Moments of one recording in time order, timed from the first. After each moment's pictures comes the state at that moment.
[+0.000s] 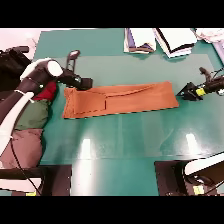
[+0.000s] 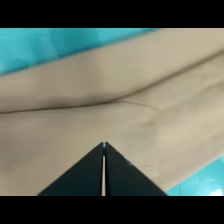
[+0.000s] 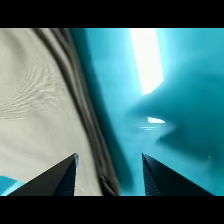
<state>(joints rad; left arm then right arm) -0.36 -1.53 1.37 1.21 -0.91 -1.60 -0.52 -1.76 1.38 -0.94 1.39 1.18</state>
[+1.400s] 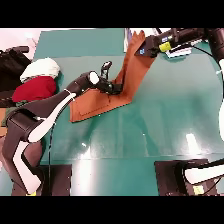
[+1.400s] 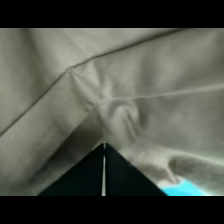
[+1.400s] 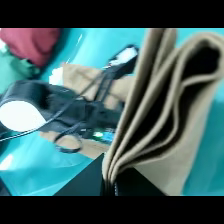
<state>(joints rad) -0.54 -1.93 1.66 0.98 -0.75 -1.59 0.15 -1.58 1.93 -0.81 1.41 1.38</state>
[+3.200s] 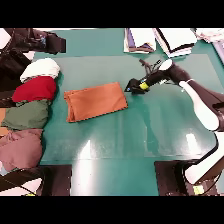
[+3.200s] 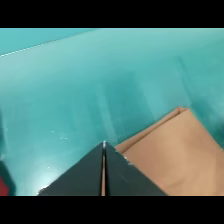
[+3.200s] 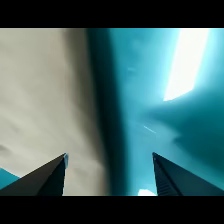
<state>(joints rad) -0.33 -1.28 1.69 1.52 -1.03 -1.58 0.19 -1.83 1.48 -0.77 1.14 1.37</state>
